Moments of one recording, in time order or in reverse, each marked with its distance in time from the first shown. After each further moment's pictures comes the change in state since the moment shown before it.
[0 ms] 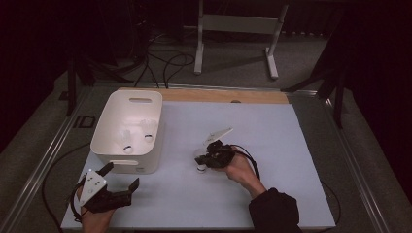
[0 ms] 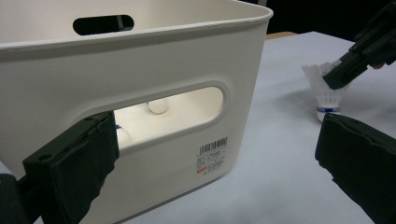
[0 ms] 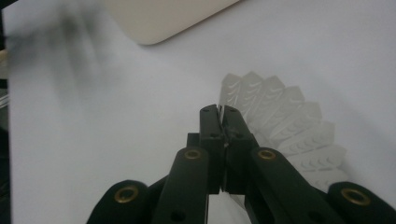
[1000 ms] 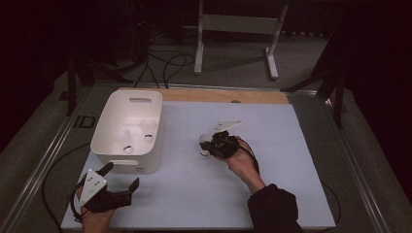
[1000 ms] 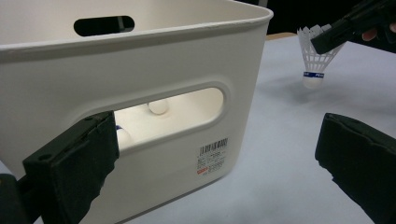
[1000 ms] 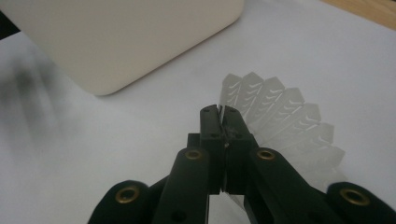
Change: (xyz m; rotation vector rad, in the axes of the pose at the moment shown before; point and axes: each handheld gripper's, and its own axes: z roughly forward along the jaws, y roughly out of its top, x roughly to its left) left arm 0.000 0.000 0.000 -0.004 0.002 0.000; right arm -0.012 0.013 -0.018 -0.137 -0.163 0.038
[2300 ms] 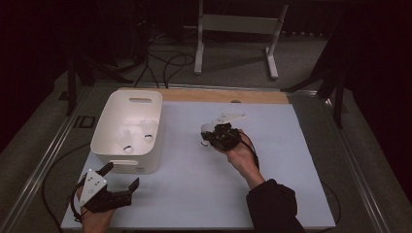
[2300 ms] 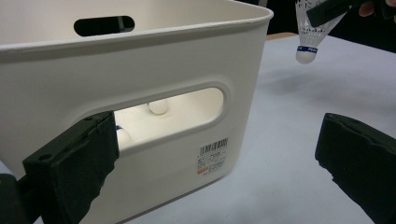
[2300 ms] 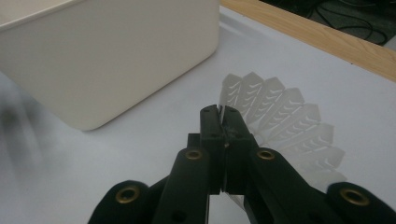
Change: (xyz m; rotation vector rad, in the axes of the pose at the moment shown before) left arm 0.000 0.000 0.000 0.001 0.001 0.001; right arm -0.006 0.019 -0.010 -0.080 -0.068 0.028
